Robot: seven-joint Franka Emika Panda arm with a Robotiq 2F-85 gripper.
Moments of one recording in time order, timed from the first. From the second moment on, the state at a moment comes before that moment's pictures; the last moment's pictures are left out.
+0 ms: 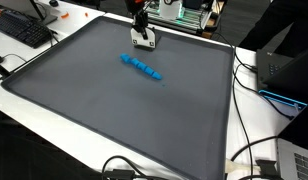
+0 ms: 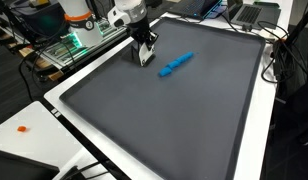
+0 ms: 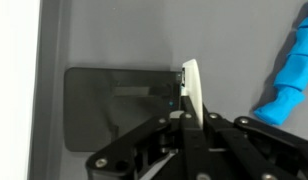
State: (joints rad) arm 0.00 0.00 -0.01 -2.63 0.59 2.55 0.88
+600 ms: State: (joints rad) arm 0.00 0.01 0.00 -2.62 0.59 2.55 0.88
